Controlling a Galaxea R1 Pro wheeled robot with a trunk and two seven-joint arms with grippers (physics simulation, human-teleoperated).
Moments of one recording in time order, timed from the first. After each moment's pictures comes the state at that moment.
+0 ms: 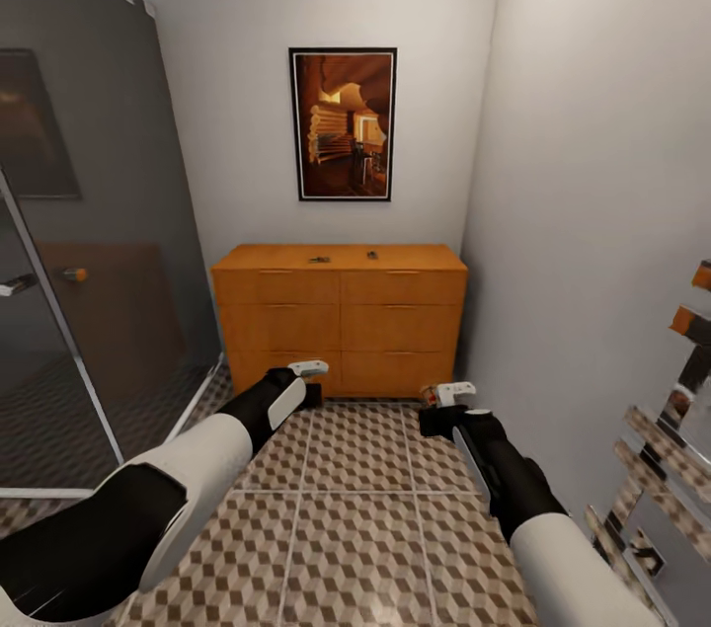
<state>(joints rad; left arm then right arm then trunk) -1.05 -0.16 -0.40 -0.26 0.60 0.49 0.33 -0.66 0.06 0.07 -0.86 0.04 0.59 0.06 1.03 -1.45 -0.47</state>
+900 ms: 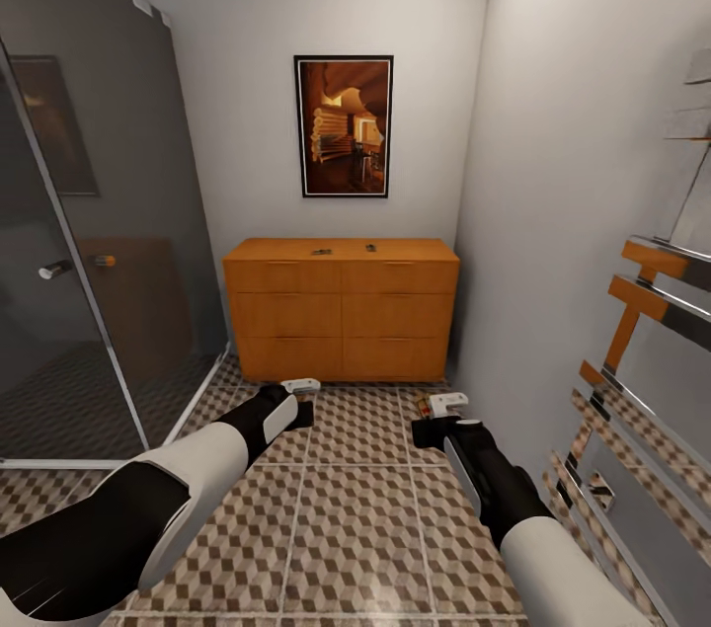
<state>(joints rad) -1.05 -0.16 -0.40 -0.13 0.59 0.43 0.28 -0.66 0.09 0.07 -0.78 0.04 0.55 0.03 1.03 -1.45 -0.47</state>
